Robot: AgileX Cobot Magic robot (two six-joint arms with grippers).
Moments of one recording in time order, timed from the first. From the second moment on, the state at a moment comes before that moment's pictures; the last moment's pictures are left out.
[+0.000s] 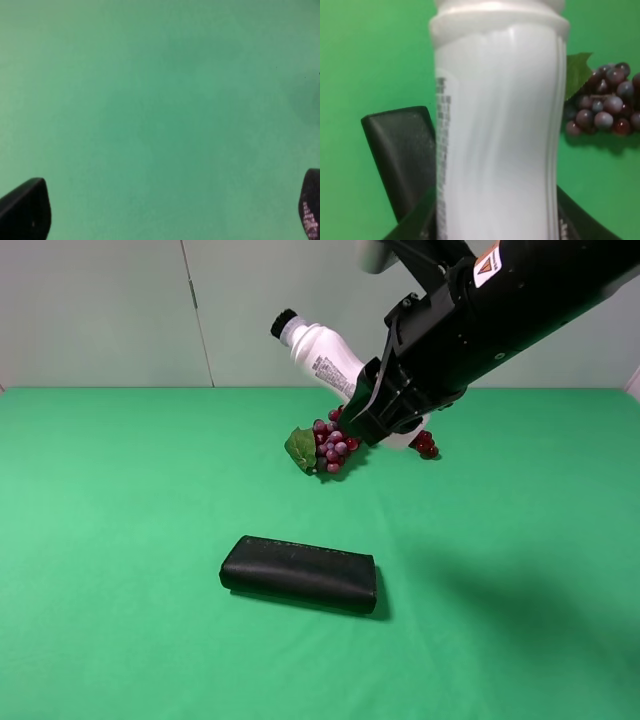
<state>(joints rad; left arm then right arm) -0.10 0.08 -0.49 0.03 1.06 0.02 0.71 1.40 -1.10 0.20 0.67 -0.42</state>
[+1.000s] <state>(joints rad) 0.03 0.08 -0.49 0.03 1.06 0.03 0.55 1.40 -0.94 -0.01 0.73 -0.17</state>
